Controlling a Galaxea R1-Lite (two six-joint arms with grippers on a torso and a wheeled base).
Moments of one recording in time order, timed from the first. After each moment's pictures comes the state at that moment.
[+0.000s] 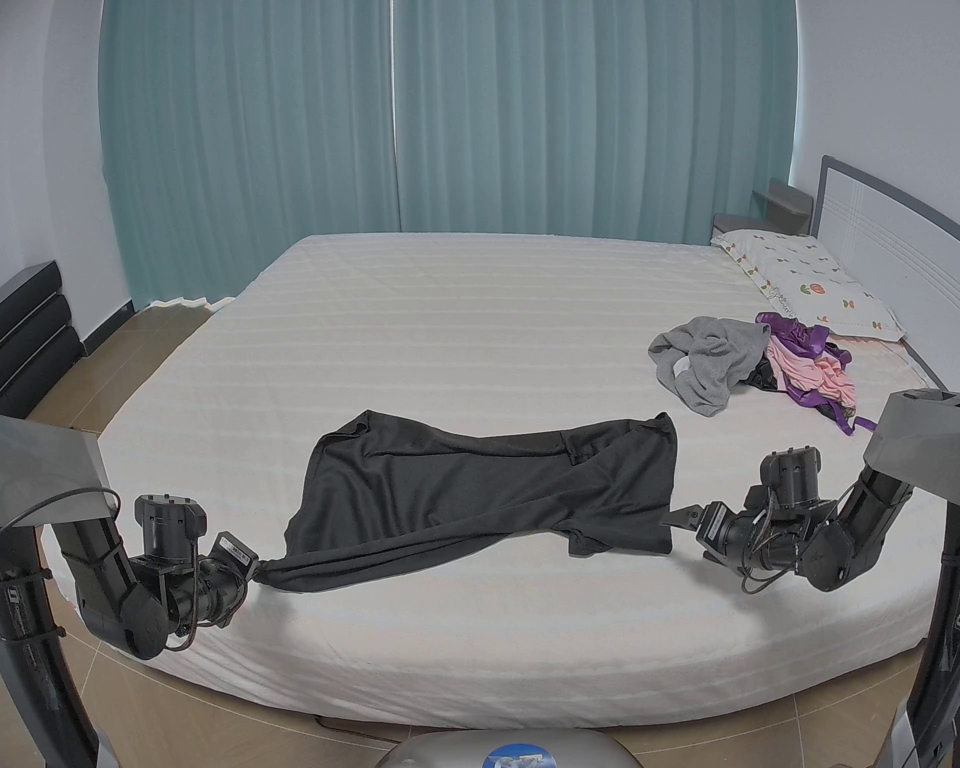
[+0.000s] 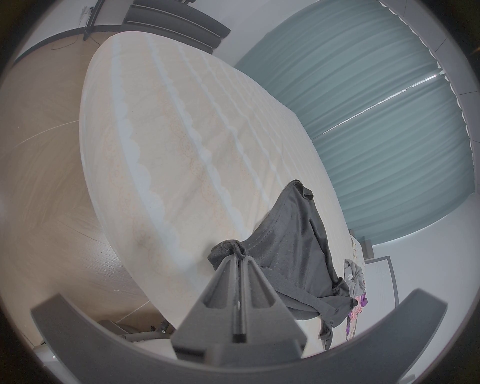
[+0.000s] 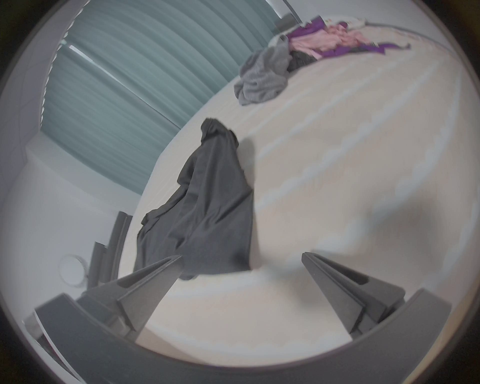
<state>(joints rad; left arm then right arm) -0.05 2.15 -0.35 -1.12 -0.02 -1.08 0.16 2.22 -0.67 -0.87 0.22 0.72</state>
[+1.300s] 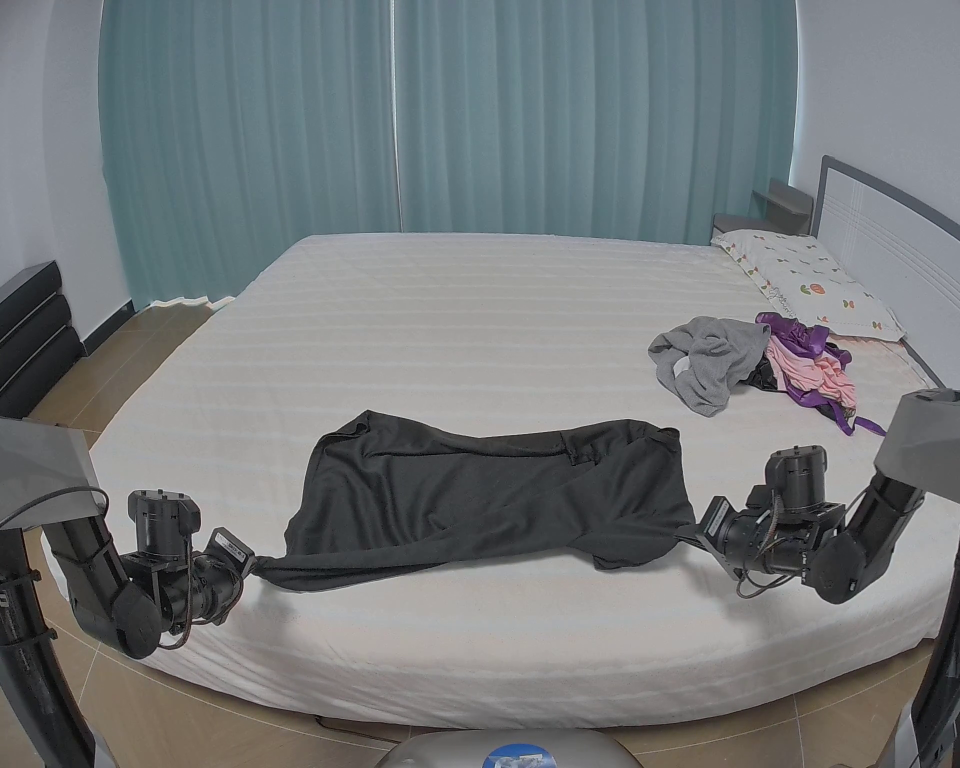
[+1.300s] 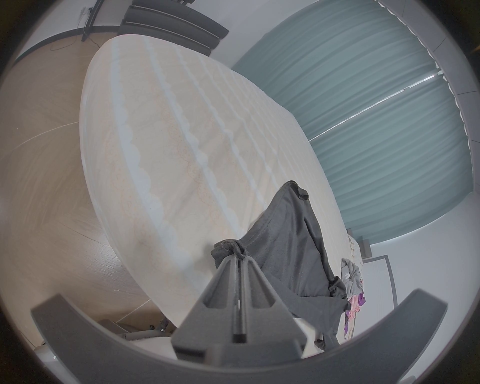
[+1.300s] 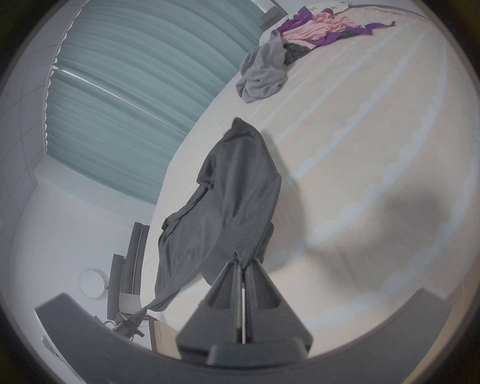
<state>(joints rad) -0.05 2.10 -0.34 -1.10 -0.02 -1.07 0.21 2.15 -0.60 -0.95 0.23 0.86</state>
